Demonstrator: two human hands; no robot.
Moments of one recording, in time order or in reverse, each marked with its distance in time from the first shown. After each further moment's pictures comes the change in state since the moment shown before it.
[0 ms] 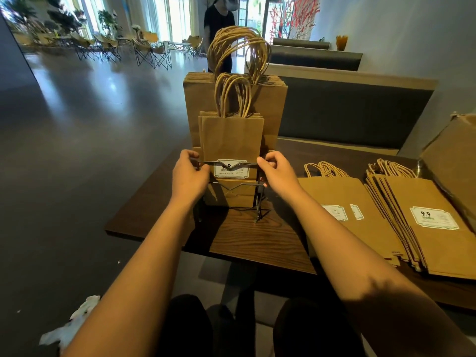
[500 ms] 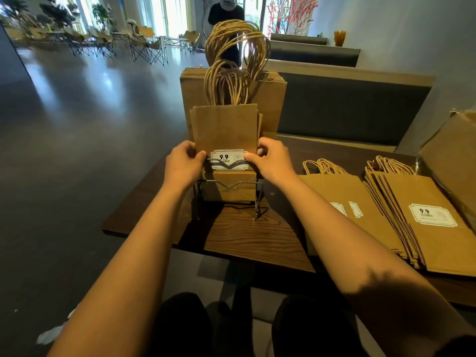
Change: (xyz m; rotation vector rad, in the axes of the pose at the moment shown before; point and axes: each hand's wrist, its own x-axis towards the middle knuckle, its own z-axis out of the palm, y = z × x) left_hand 0.022 0.012 -0.007 0.119 -0.002 0.045; right_hand 0.012 -0.028 0.004 -0.266 0.058 -0.240
